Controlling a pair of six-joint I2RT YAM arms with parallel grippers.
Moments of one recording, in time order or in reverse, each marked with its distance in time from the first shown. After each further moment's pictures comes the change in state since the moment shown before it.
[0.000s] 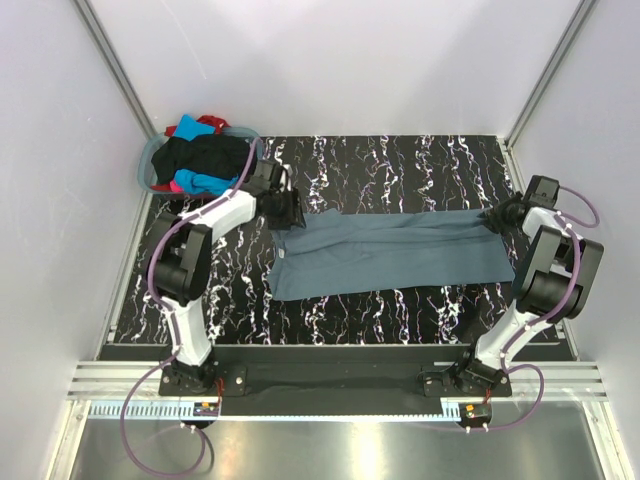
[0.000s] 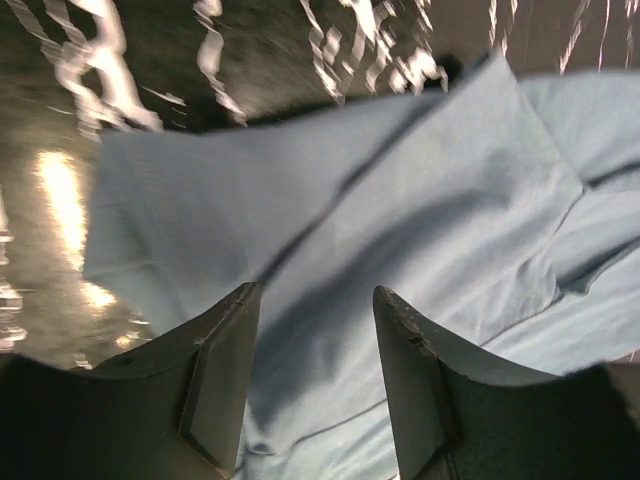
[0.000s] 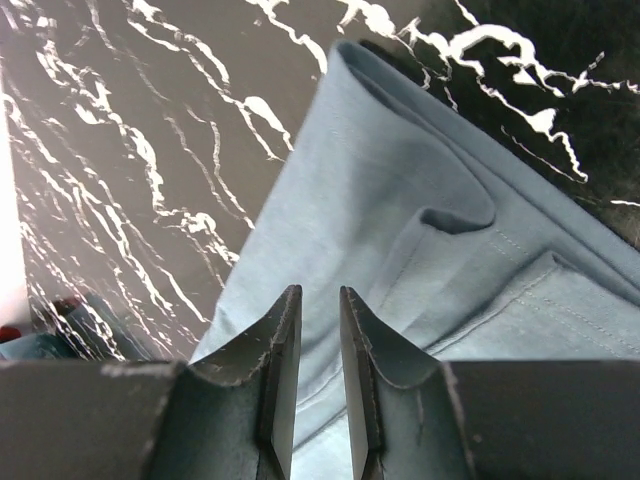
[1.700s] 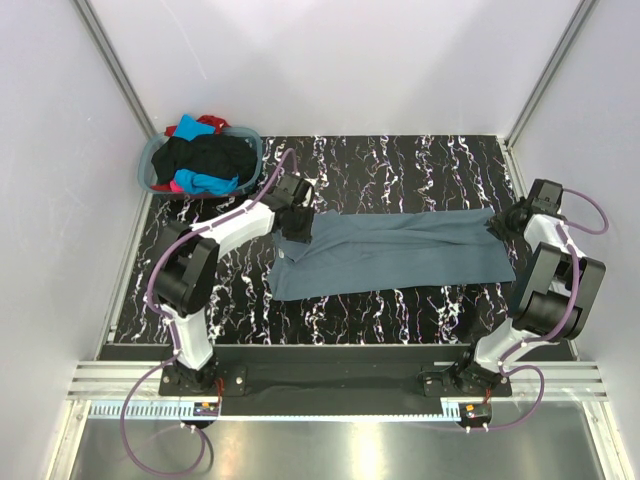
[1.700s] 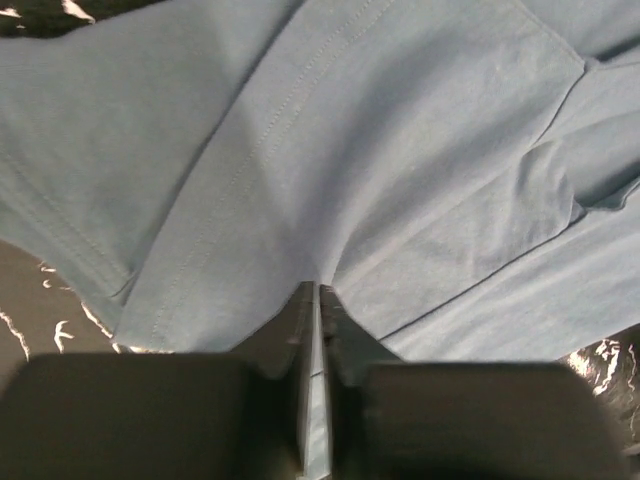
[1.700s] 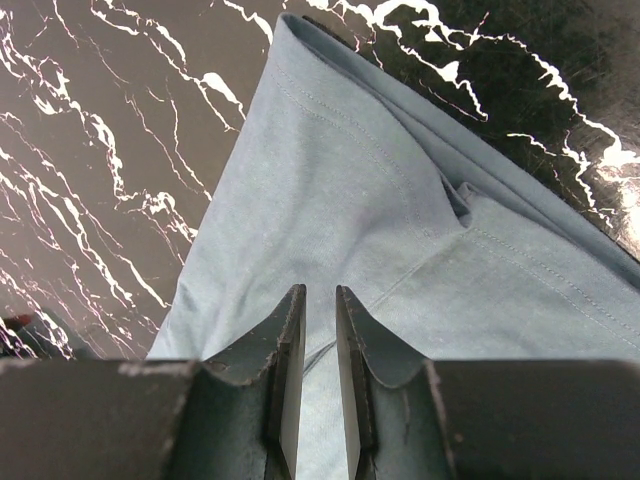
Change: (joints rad) left arm -0.175 -0.055 -0.043 -0.053 -0.132 0.074; right arm 0.002 -0.139 -0.076 -0.084 0.103 -0.053
